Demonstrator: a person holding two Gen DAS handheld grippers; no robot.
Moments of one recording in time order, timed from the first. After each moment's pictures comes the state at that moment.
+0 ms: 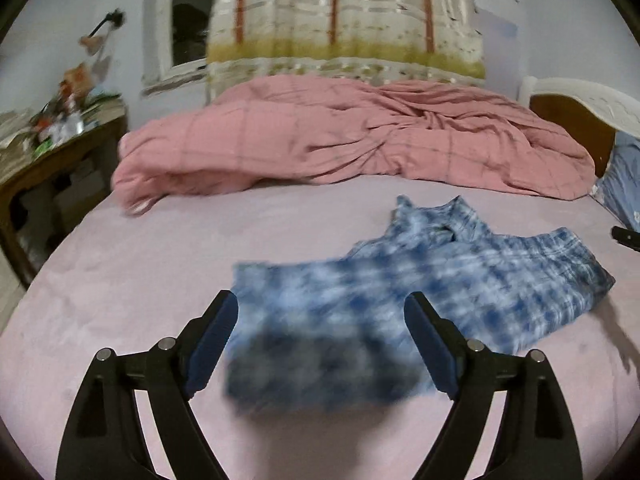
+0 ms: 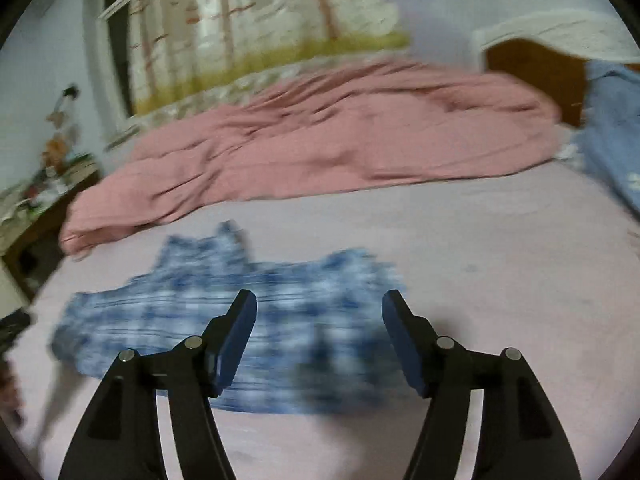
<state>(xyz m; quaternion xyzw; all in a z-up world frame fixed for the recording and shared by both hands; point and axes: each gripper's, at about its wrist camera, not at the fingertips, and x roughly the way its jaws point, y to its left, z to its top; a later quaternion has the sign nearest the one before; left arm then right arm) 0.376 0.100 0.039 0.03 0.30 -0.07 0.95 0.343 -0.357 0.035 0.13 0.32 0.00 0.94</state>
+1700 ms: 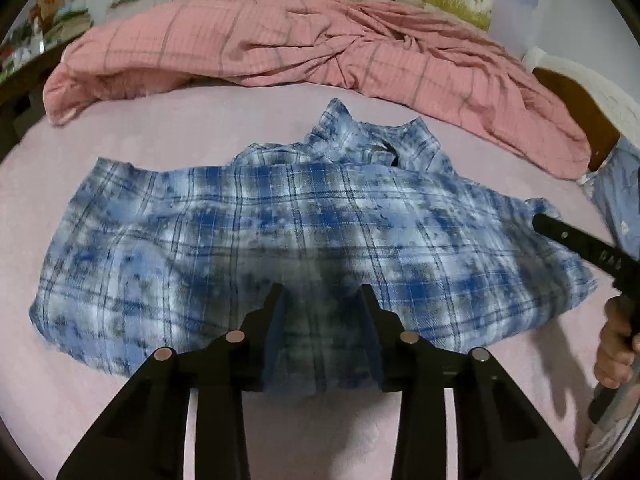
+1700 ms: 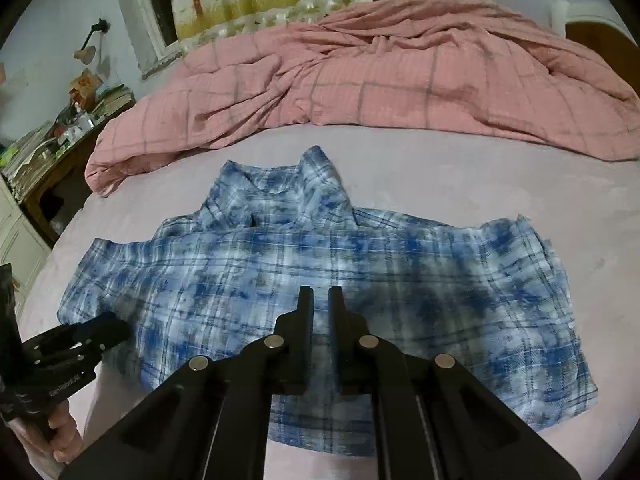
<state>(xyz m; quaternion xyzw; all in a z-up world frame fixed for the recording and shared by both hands) 0.399 0.012 -0.035 -0.05 0.44 -0.10 0.89 0.423 -0.245 -0.012 0.09 0.41 0.08 0.91</state>
